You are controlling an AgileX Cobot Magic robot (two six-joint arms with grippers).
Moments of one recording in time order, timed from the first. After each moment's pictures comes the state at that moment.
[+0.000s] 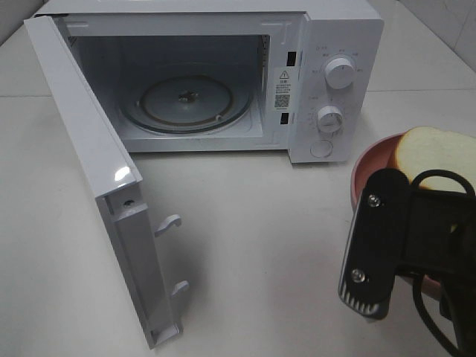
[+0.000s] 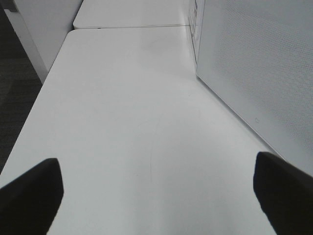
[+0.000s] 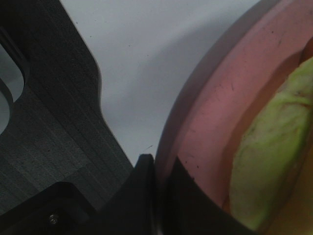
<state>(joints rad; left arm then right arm) 0.01 0.00 -0.50 0.00 1.04 0.03 1.19 1.20 -0.73 -0.40 1.20 0.19</state>
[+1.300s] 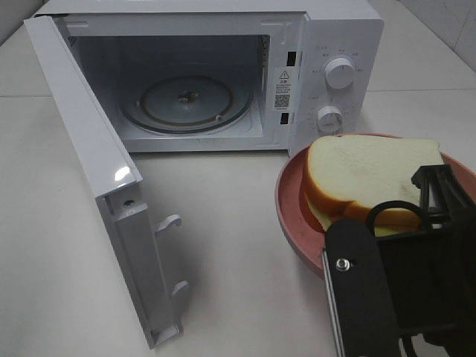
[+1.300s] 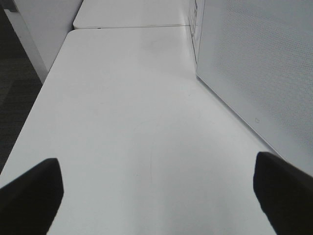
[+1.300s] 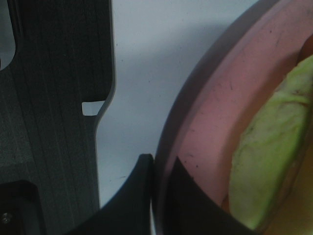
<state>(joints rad) 0.01 0.00 -0.50 0.00 1.04 0.03 1.24 1.20 -0.73 -0.40 1.09 -0.17</state>
